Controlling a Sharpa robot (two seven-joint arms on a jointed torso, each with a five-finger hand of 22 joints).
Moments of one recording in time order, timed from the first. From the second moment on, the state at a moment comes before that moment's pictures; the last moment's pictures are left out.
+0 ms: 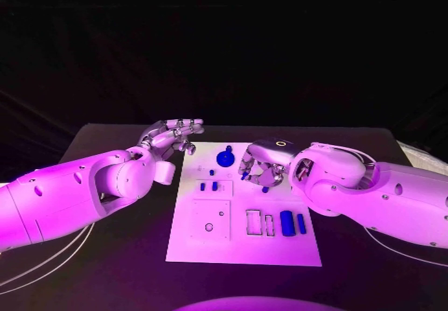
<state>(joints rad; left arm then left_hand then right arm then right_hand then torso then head) 1.17 -0.85 -0.01 1.51 0.08 -0.24 0.37 1.38 -0.11 0.42 -0.02 0.12 1.03 0.17 0.14 0.07 1.15 0.10 0.20 0.11 1.30 0.01 1.13 0.70 0.14 1.28 0.11 0.75 0.98 1.21 -0.78 -0.04 1.73 -1.64 -0.17 -0.23 1.40 -0.08 0.47 -0.01 0.14 1.19 0.12 0.08 0.10 1.19 0.06 0.12 0.06 1.47 -0.02 1.23 1.12 0.10 1.31 0.09 1.33 1.15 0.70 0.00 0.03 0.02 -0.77</state>
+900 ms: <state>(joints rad) 1.17 -0.84 -0.01 1.52 0.09 -0.25 0.37 1.38 -0.11 0.42 -0.02 0.12 1.03 0.17 0.15 0.07 1.15 0.10 0.21 0.11 1.30 0.01 1.13 0.70 0.14 1.28 0.11 0.75 0.98 1.10 -0.67 -0.05 1.68 -1.63 -0.13 -0.19 1.40 -0.08 0.48 -0.01 0.14 1.18 0.13 0.08 0.09 1.19 0.07 0.11 0.06 1.47 -0.02 1.24 1.12 0.10 1.31 0.09 1.33 1.14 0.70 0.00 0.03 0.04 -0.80</state>
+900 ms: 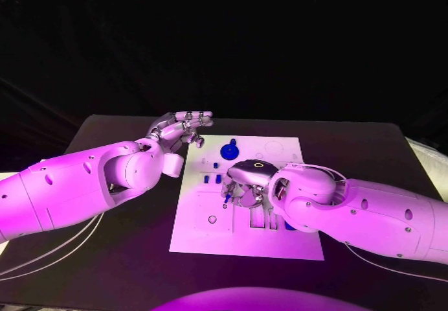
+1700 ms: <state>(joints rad) 1.17 -0.84 -0.01 1.52 0.09 -0.24 0.37 1.38 -0.11 0.42 -0.02 0.12 1.03 0.17 0.15 0.07 1.15 0.10 0.21 0.11 1.30 0.01 1.13 0.70 0.14 1.28 0.11 0.75 0.97 1.10 -0.64 -0.05 1.65 -1.68 -0.09 -0.19 1.40 -0.08 0.48 -0.01 0.13 1.18 0.13 0.07 0.09 1.18 0.07 0.11 0.06 1.47 -0.02 1.24 1.12 0.10 1.31 0.09 1.33 1.14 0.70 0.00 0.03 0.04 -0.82</state>
